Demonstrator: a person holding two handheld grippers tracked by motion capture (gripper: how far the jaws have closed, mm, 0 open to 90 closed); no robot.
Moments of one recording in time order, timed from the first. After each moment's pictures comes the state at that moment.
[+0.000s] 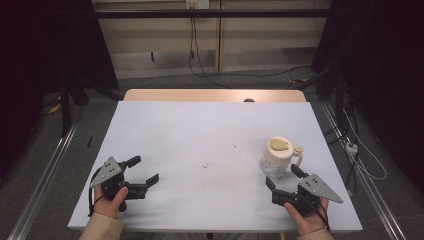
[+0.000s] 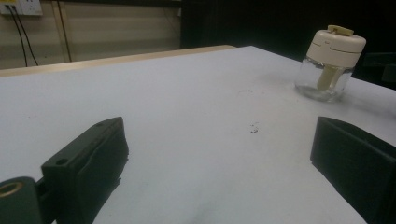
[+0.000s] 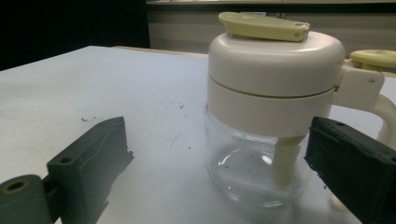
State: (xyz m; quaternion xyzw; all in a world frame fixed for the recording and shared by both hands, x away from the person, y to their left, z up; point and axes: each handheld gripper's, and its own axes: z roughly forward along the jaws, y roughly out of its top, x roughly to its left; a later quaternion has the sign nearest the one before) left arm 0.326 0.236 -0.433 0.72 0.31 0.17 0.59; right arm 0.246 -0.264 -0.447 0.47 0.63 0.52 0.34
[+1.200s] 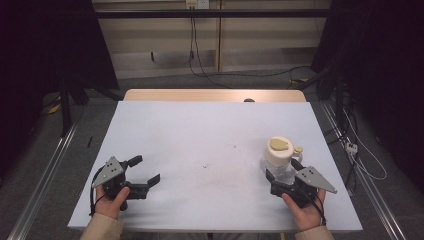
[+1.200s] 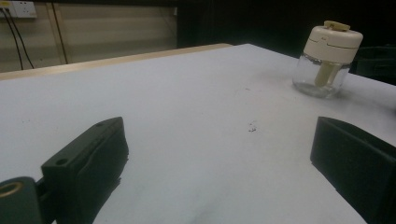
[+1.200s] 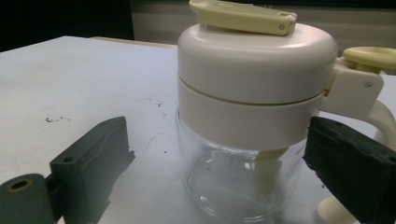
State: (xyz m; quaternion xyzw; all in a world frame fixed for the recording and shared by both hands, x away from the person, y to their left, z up) left arm 0.328 0.232 -0.434 0.73 0.30 0.17 0.59; right arm 0.268 -0.266 -0.450 0.48 0.64 0.49 0.35
